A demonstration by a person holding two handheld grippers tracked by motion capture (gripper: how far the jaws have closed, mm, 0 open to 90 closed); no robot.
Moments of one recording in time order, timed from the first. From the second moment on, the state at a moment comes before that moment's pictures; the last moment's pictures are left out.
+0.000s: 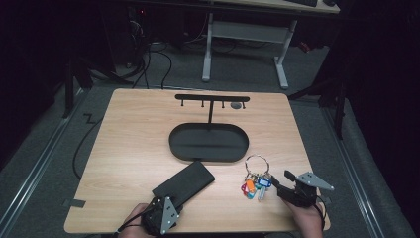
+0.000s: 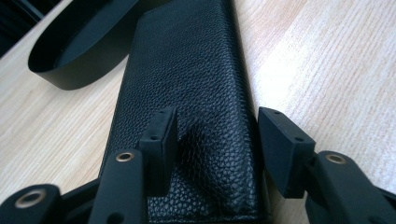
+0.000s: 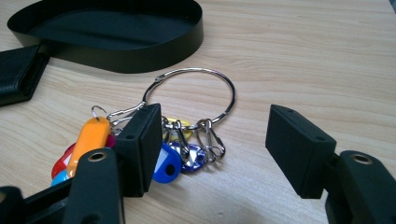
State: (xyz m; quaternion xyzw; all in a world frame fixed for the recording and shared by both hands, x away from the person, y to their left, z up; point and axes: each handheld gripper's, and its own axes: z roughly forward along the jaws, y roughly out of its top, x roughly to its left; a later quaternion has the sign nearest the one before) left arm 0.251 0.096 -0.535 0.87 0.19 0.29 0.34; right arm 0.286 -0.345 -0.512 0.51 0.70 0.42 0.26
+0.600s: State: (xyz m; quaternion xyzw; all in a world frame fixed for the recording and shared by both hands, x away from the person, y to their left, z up) left arm 0.244 0.103 -0.530 0.86 0.20 0.30 0.36; right arm 0.289 -0.343 -0.514 0.52 0.70 0.43 0.26
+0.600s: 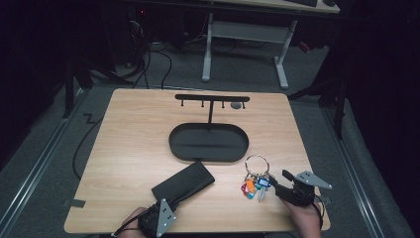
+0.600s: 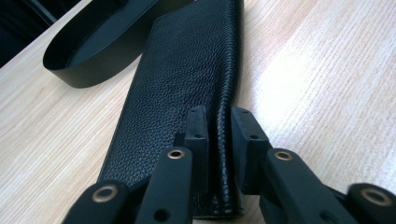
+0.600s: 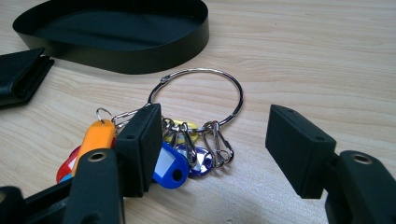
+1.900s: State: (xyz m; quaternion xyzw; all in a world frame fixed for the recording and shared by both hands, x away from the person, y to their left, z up) left arm 0.236 0.151 -0.490 0.77 0.28 0.21 0.53; right arm 0.296 -0.341 -0.510 0.50 0.70 0.44 0.25
